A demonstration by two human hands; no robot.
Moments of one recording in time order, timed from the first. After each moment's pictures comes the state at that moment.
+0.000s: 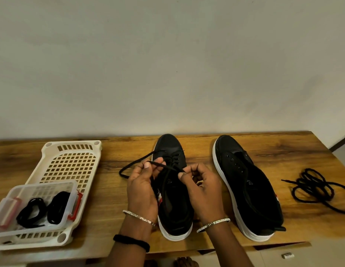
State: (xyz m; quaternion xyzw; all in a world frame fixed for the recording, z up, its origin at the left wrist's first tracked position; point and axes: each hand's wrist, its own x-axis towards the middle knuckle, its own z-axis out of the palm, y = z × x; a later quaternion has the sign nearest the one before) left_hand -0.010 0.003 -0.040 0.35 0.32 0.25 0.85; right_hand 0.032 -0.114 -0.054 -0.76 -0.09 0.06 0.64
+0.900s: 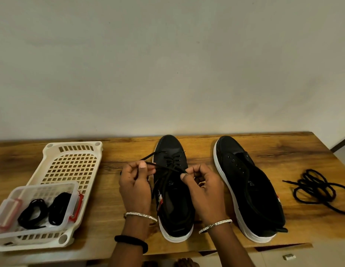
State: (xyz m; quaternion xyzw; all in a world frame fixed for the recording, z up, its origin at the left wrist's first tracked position) left_hand -0.014 0.021 -0.060 0.58 0.36 0.34 0.64; right_hand 0.031 -0.115 -0.052 -0.76 -0.08 0.05 0.64
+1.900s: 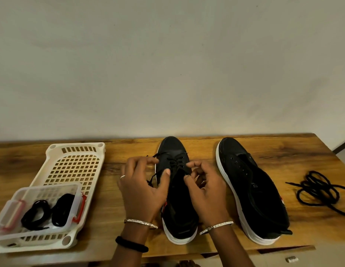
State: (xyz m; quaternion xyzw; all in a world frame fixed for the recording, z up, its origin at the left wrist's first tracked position) left_hand -0.024 0.028 -0.060 0.85 0.24 0.34 0.31; right_hand 0.032 -0.111 -0.055 -0.81 -0.14 -0.02 0.57
